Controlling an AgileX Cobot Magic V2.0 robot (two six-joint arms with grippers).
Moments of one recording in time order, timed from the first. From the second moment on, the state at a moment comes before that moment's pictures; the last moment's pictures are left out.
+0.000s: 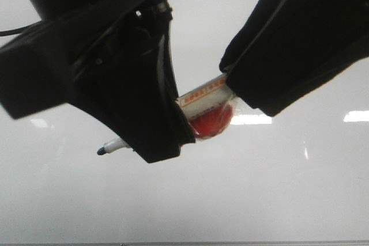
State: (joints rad) left arm -0.95 1.46 -1.16 -0.18 0.98 0.70; right arm 0.64 1.11 -0.82 0.65 0.81 -0.97
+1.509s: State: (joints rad) left arm -0.60 0.93 -0.92 -0.18 0.83 0.46; right arm 0.28 1.11 -0.95 0.57 0.60 -0.56
